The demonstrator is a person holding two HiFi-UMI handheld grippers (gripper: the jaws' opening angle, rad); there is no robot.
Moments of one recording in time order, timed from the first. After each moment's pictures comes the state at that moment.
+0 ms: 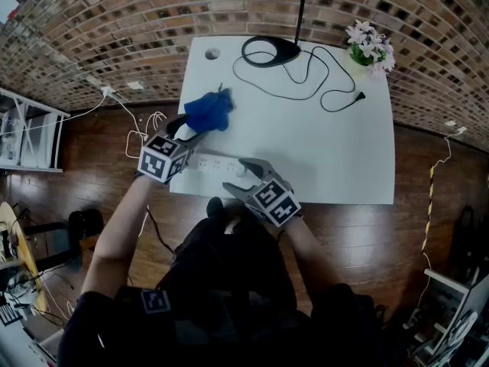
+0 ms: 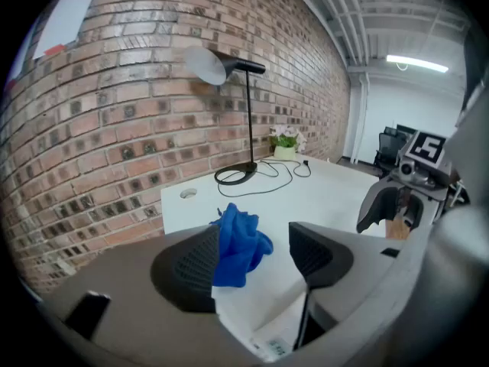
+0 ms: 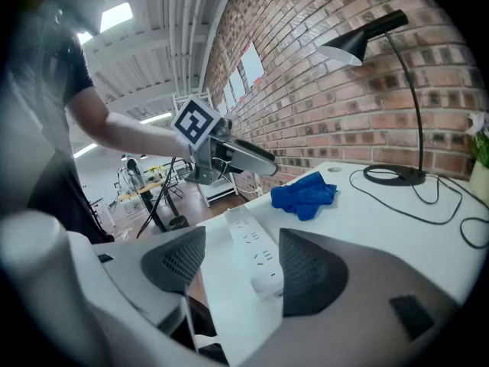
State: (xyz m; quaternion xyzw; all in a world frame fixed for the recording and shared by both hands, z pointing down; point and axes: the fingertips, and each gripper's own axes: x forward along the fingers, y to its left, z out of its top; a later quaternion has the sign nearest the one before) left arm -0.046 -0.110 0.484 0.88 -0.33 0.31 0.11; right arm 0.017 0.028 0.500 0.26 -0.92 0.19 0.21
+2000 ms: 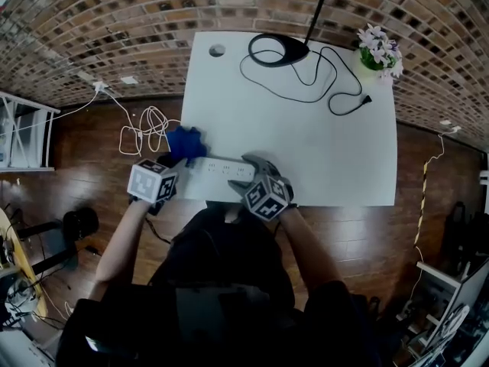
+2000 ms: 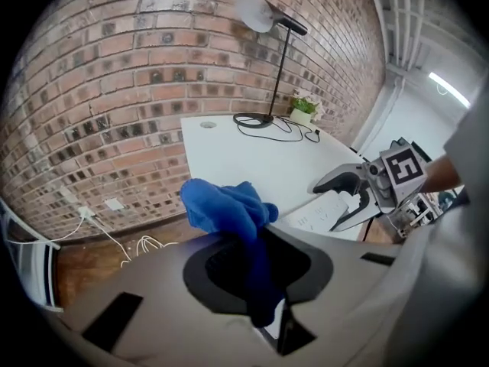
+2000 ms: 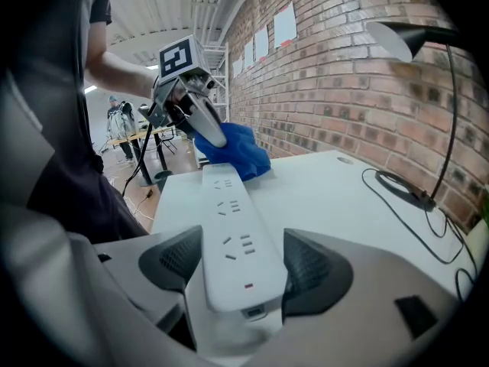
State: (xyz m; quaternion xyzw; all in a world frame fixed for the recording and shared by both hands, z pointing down) left arm -0.137 -0.053 0.543 0.81 -0.32 0.40 0.28; right arm -0.010 -0.005 0.581 0.25 -0.90 0.09 0.35
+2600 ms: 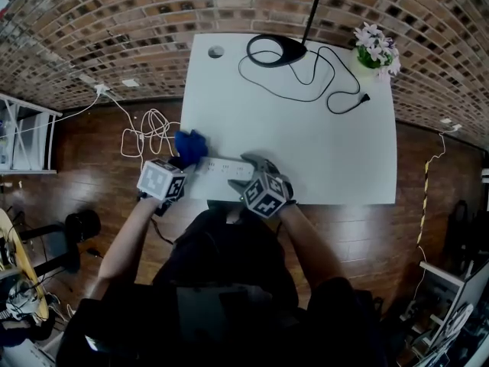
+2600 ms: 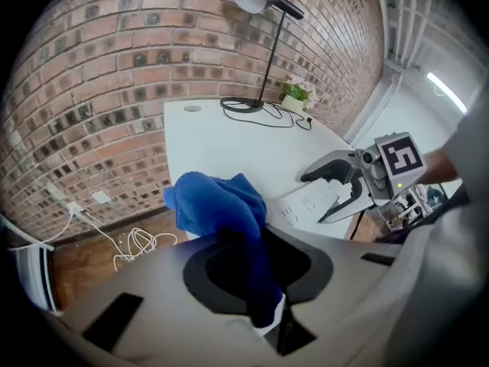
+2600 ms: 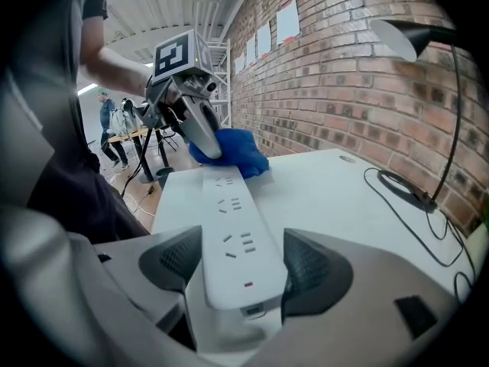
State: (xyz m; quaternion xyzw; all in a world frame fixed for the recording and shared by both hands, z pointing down) left arm -0.116 -0.032 0.559 0.80 -0.28 0.43 0.30; right arm -0.010 -0.002 0.583 0.24 -0.89 0.09 0.37
